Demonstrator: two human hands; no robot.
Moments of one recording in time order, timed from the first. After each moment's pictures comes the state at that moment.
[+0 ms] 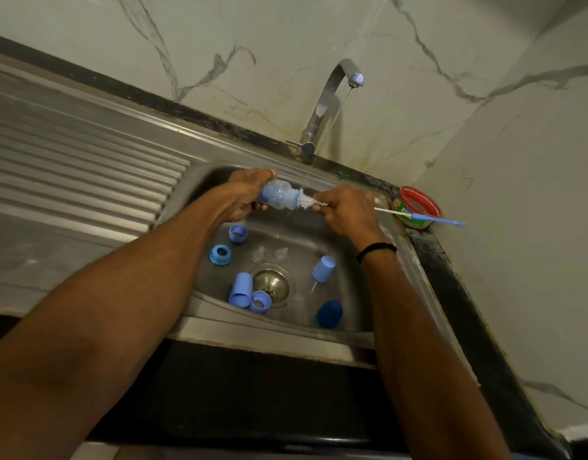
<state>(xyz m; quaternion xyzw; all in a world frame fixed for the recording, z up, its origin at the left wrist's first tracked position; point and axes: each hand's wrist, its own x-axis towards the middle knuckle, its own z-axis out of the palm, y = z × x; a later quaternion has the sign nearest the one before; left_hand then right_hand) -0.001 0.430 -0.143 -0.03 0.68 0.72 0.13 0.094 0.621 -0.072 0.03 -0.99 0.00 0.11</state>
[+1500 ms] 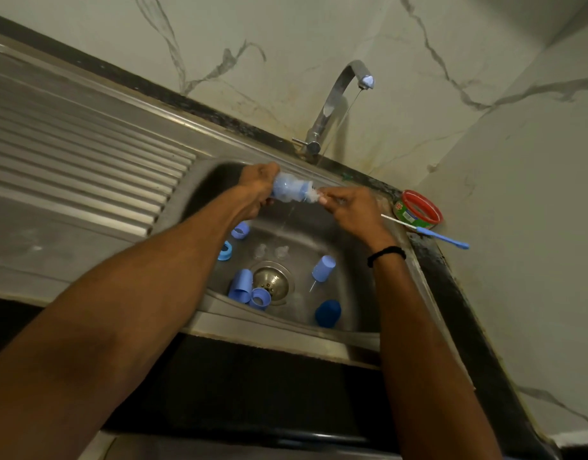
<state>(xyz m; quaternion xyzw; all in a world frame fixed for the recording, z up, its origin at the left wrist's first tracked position) 0.021 0.441 -0.127 -0.08 0.67 0.74 0.05 0.101 0.631 -0.065 0.01 -0.97 0.21 0.14</state>
